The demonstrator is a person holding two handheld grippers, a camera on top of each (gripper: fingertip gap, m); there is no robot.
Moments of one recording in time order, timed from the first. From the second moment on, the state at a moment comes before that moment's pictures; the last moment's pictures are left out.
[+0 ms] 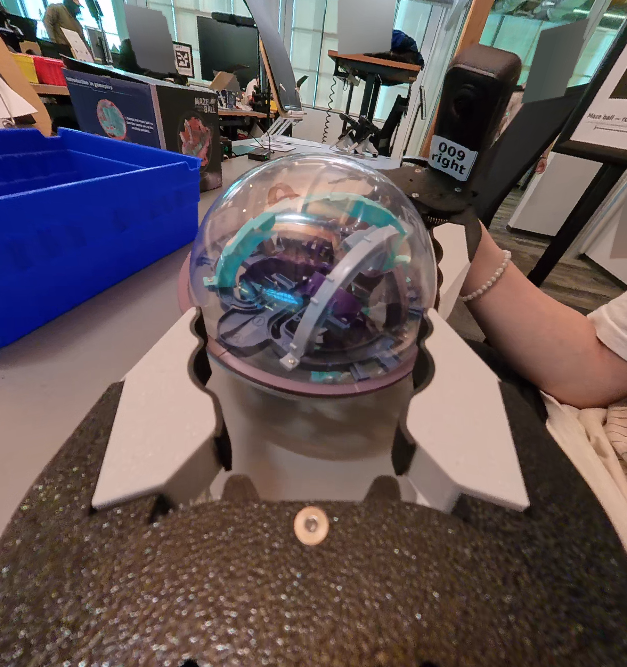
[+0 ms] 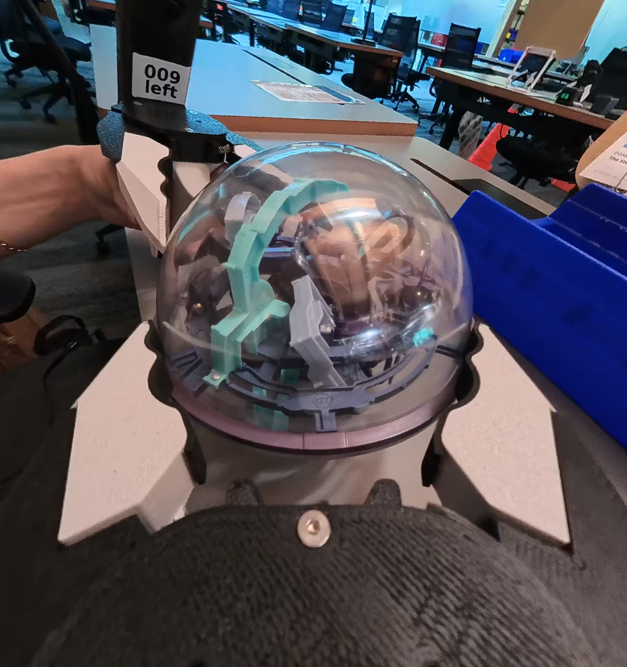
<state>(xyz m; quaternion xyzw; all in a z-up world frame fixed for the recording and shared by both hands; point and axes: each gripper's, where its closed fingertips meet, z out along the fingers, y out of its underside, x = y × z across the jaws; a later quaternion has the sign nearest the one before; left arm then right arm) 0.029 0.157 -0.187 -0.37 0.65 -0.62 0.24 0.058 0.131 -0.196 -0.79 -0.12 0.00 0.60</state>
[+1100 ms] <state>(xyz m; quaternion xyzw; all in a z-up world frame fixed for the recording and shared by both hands) 0.038 0.151 -0.186 -0.36 0.65 -0.60 0.29 0.069 0.115 -0.194 -0.80 -0.15 -0.08 0.57</state>
